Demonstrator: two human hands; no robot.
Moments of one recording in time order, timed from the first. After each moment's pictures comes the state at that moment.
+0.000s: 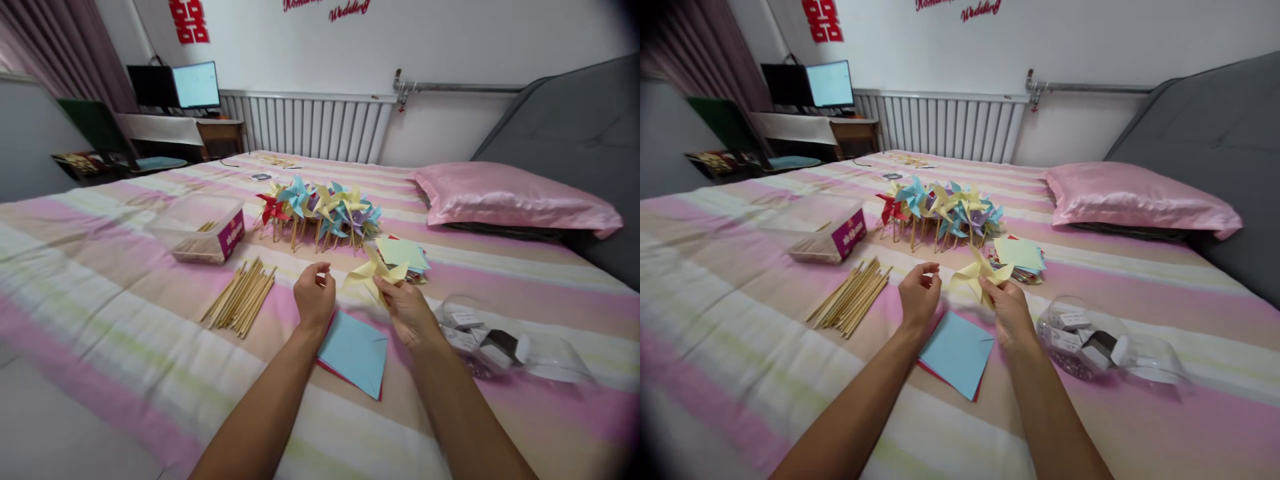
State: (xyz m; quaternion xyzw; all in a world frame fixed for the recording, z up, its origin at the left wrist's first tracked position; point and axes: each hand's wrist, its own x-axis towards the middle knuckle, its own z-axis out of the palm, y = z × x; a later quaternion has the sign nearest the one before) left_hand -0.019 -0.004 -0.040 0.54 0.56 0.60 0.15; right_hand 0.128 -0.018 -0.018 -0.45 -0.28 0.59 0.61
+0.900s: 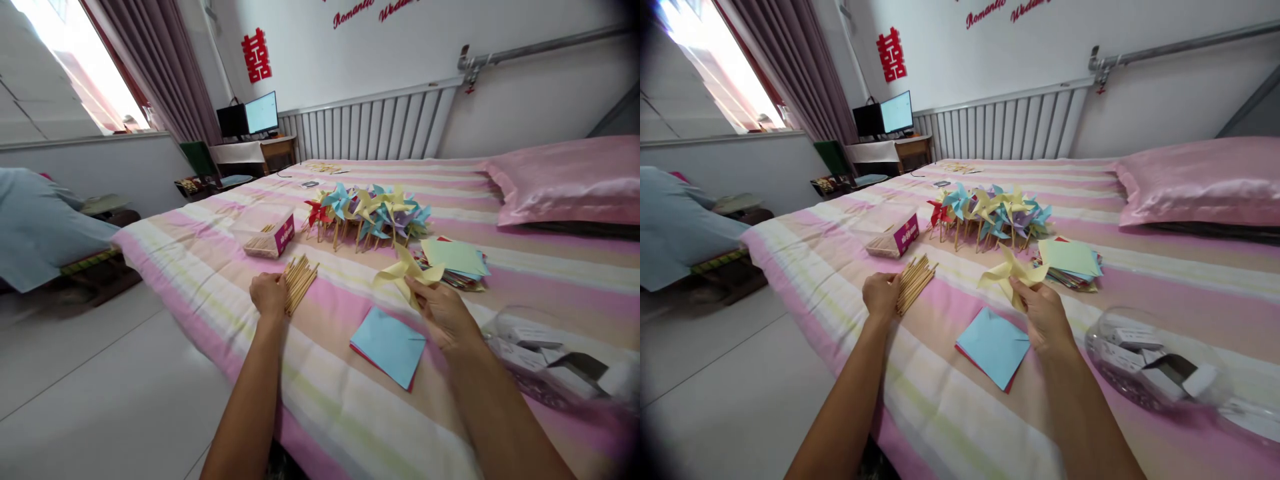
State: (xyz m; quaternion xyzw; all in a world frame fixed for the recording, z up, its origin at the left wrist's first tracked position) left_hand -0.160 -0.055 -0.016 0.43 0.87 0.23 -0.12; right_hand 0.129 -0.028 -0.024 -0.40 -0.27 0.63 0.61
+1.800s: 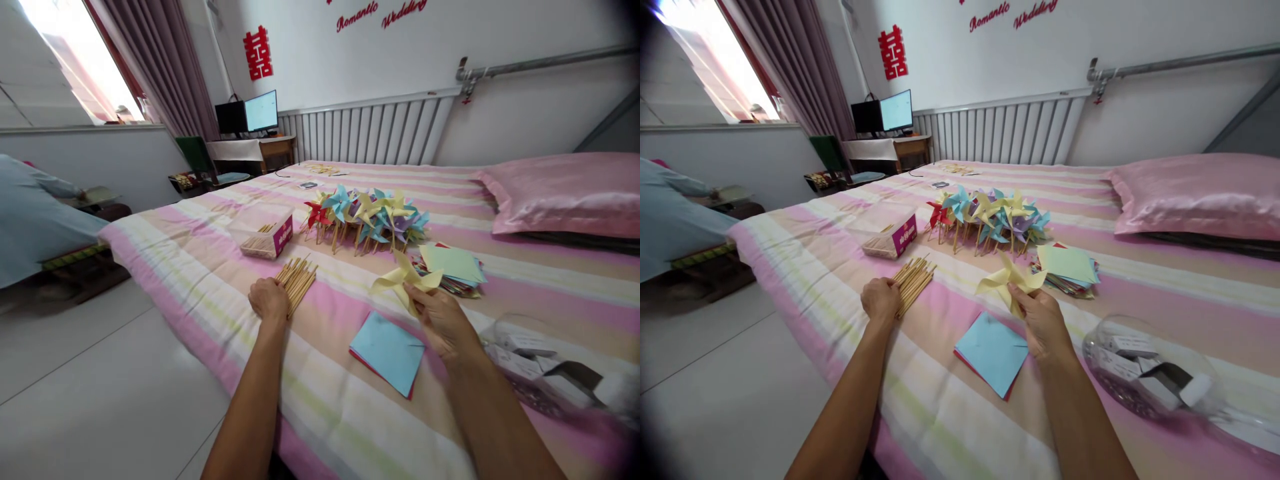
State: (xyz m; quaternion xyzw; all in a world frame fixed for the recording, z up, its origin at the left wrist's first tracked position) left_hand -0.156 -0.054 -0.025 0.40 0.87 0.25 -0.10; right_hand 0.125 -0.031 -0.020 -0.41 -0.29 0.63 0.59
